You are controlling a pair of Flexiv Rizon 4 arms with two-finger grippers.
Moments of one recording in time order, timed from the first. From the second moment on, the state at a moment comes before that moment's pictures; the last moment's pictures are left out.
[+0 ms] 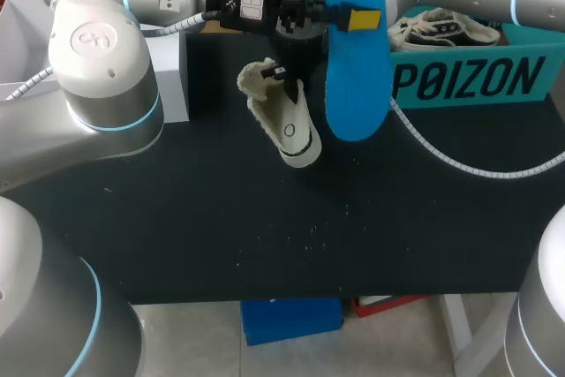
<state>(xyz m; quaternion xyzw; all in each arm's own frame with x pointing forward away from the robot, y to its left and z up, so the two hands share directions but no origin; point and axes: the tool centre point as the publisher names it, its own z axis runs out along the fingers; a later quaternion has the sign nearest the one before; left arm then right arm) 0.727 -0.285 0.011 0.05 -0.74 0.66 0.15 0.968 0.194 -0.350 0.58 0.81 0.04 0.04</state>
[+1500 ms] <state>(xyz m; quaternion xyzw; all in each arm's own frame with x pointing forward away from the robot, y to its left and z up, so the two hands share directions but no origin) 0.727 -0.285 0.011 0.05 -0.74 0.66 0.15 0.957 0.186 -0.356 0.58 0.80 0.13 -0.09</state>
